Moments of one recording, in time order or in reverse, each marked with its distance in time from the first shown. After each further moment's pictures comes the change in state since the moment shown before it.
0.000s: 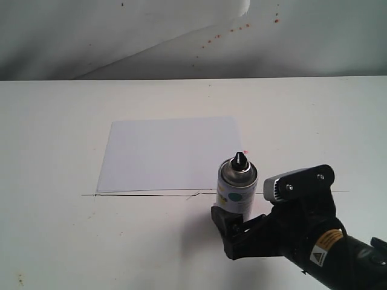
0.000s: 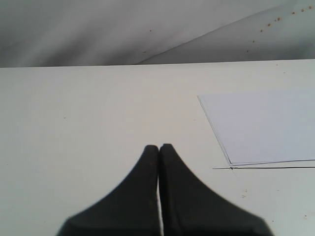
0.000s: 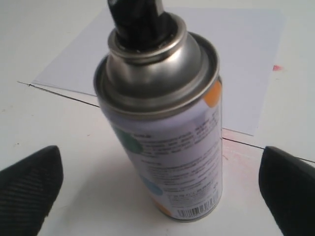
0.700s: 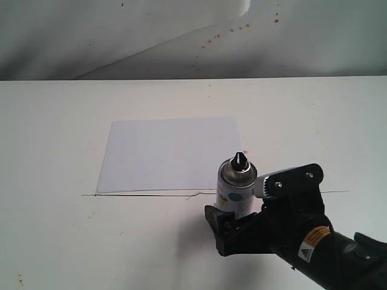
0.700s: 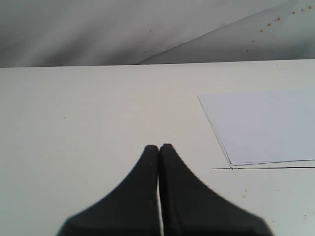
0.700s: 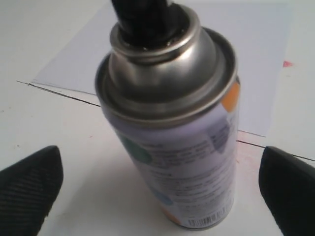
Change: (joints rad) left arm 0.000 0.000 0.000 0.000 0.000 0.000; right arm 0.000 0.055 -0.035 -0.013 -0.003 0.026
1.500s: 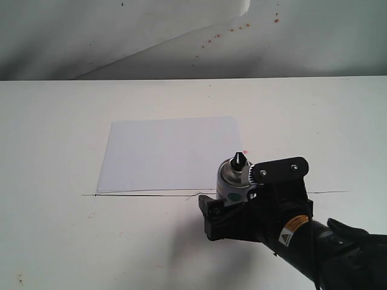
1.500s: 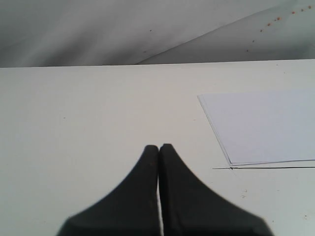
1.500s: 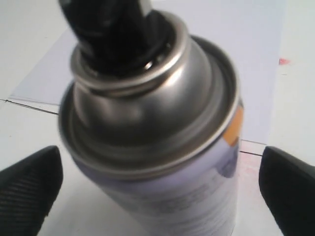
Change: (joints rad) left arm 0.000 0.000 0.000 0.000 0.000 0.000; right arm 0.000 0.088 -0.090 0.081 0.014 -0.004
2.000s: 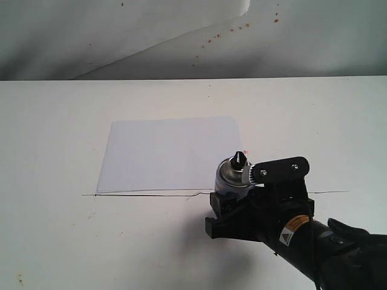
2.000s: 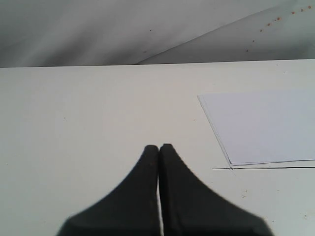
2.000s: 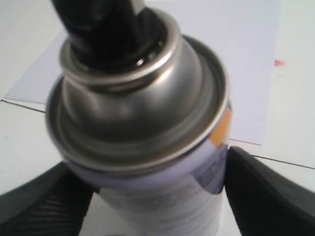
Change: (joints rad) left arm 0.000 0.000 0.000 0.000 0.000 0.000; right arm 0.000 0.001 0.000 0.013 -0.001 -0.010
